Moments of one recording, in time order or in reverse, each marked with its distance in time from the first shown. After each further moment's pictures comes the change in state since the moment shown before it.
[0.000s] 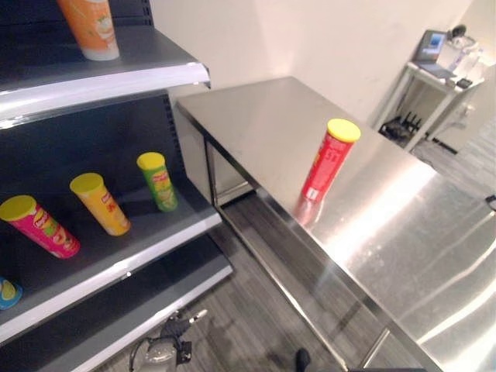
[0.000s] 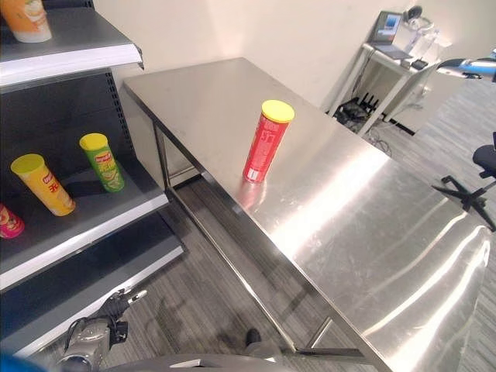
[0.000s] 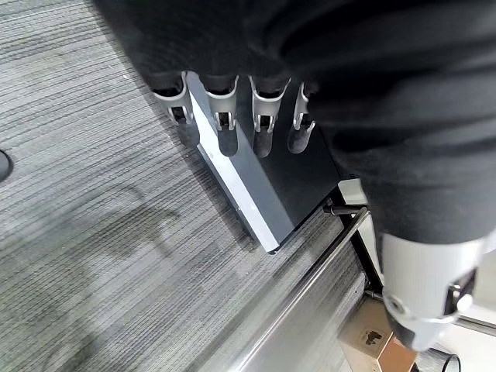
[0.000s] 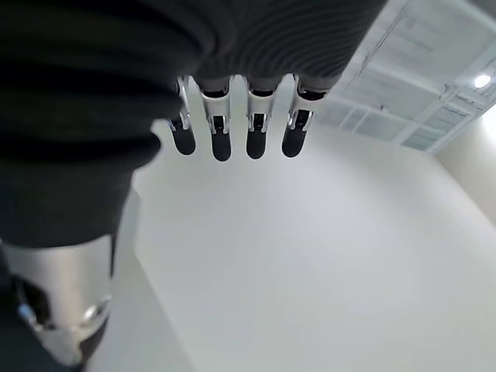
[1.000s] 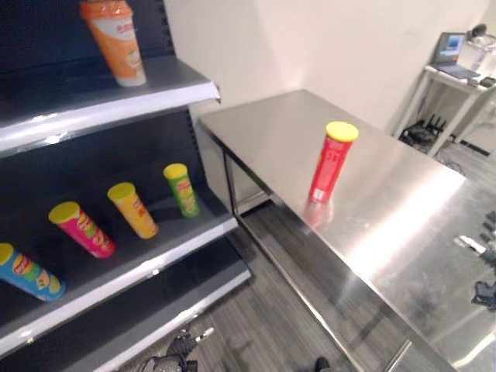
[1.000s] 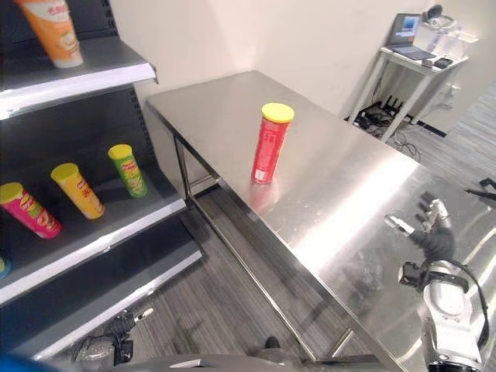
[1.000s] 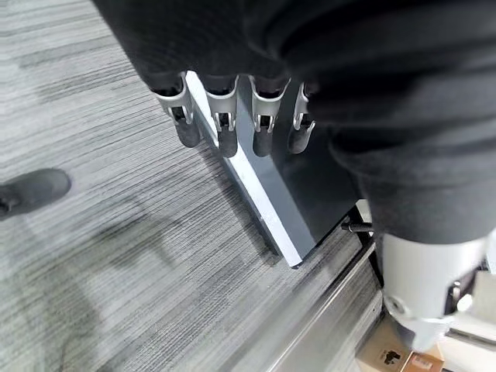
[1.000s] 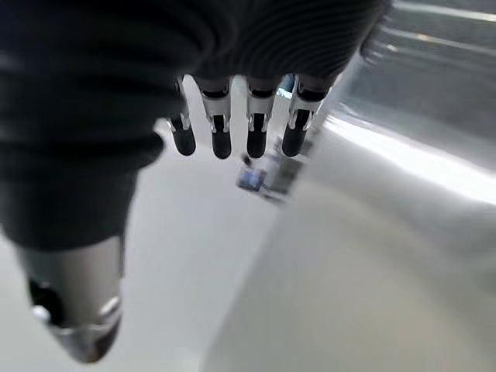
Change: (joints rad) left arm 0.072 -0.050 -0.009 -0.006 0.006 0.022 -0.025; right arm 0.344 0.694 0.128 0.236 0.176 0.117 0.101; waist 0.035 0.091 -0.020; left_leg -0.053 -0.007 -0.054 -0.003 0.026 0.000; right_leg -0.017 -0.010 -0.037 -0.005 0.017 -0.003
